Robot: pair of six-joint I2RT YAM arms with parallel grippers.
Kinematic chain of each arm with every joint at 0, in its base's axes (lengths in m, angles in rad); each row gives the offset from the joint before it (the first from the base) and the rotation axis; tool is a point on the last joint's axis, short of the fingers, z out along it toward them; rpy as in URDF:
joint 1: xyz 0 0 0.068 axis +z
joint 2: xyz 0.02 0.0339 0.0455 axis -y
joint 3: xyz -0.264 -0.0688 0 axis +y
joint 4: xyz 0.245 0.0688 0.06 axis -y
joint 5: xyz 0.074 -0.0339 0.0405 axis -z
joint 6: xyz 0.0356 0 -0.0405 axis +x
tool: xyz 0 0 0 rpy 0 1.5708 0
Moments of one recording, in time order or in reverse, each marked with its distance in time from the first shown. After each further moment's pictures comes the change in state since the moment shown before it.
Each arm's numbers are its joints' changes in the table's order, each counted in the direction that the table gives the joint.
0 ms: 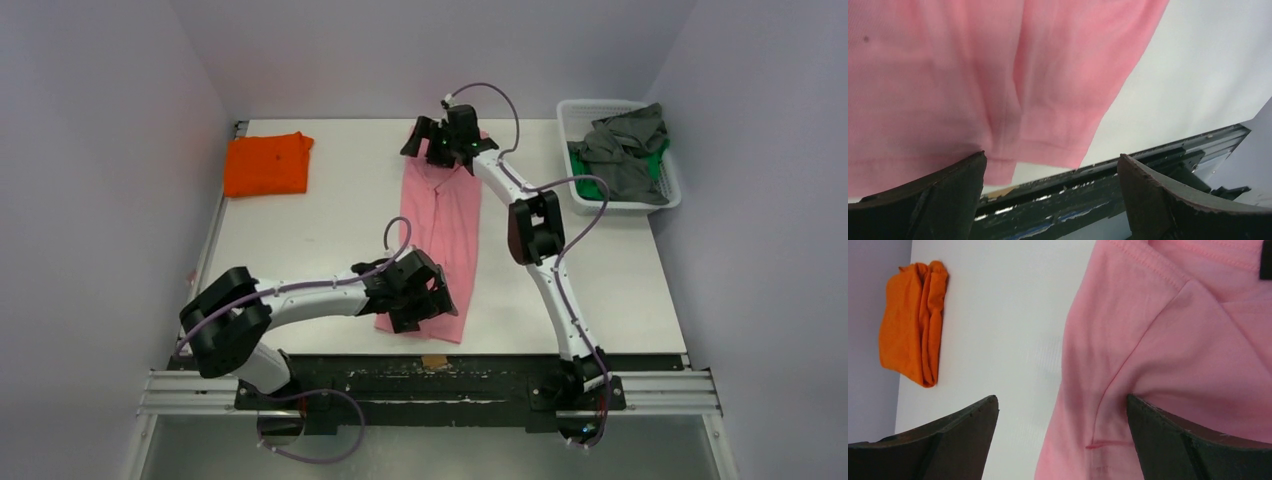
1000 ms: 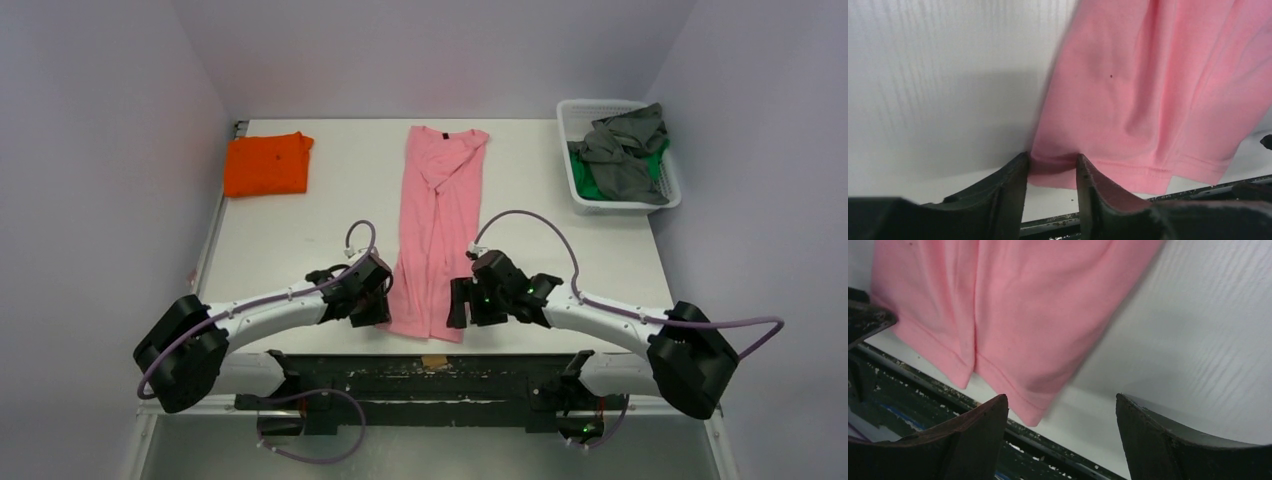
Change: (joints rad) left arm 0.154 0.306 0.253 -0.183 -0.140 0.352; right arm 0.423 1.506 1.893 -0.081 0.224 0.056
